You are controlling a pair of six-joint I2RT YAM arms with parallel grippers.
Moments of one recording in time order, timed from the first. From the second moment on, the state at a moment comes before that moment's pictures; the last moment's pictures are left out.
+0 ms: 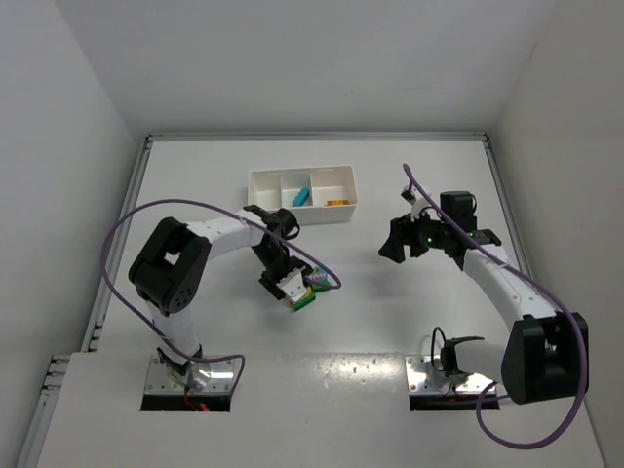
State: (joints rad) left arm -0.59 1.80 1.12 -0.94 0.61 1.86; right arm 0.09 1.21 0.72 -0.31 -0.61 -0.16
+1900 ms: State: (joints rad) left arm -0.62 1.32 0.89 -0.13 0.48 0.60; right arm 0.29 1.65 0.88 0.22 -1.15 0.57
